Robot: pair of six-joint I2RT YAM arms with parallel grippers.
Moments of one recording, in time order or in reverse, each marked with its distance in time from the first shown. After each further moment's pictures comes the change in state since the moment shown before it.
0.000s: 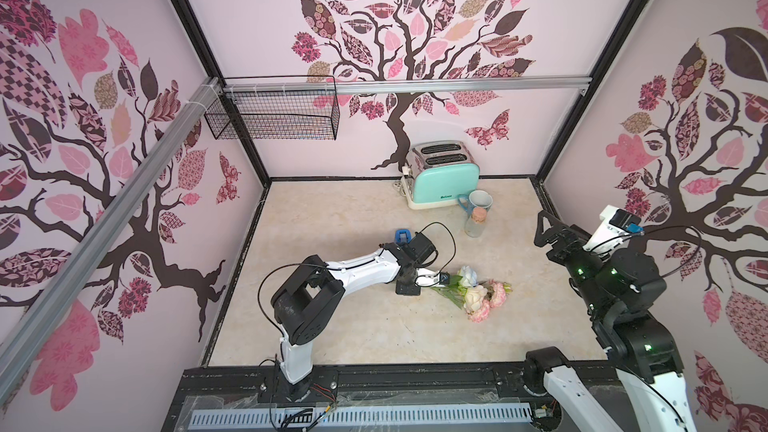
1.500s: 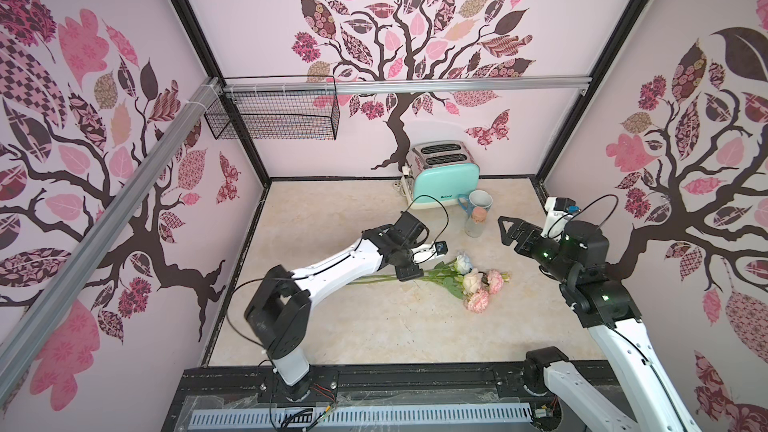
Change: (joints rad) left arm 0.069 -0.279 0.016 -0.011 0.084 -0.273; right arm 0.000 0.249 -0.084 0.054 -0.291 0.033
